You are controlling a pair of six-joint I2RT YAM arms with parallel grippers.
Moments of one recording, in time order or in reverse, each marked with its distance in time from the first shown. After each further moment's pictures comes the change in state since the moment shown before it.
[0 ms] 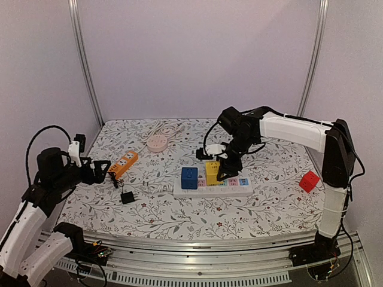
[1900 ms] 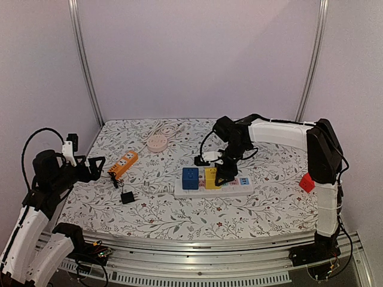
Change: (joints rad) left arm 0.117 -0.056 -0.055 0.081 0.040 -0.032; right arm -0.018 0.145 0.023 0.042 0.035 0.008
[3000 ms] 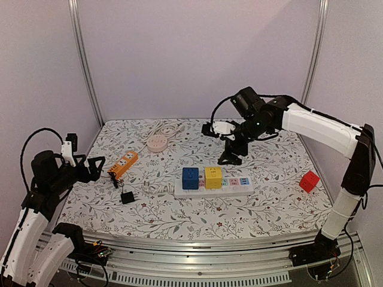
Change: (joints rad) left arm 0.000 -0.023 0.000 -0.002 0.023 0.011; right arm -0.001 -0.293 -0.055 0.069 0.053 0.091
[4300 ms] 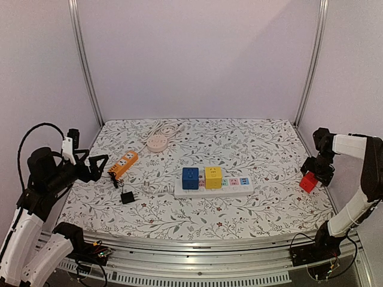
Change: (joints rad) left arm -0.118 -0.024 0.074 -0.042 -0.002 0.035; right arm -0.849 -0.265 -0.681 0.093 0.403 1.376
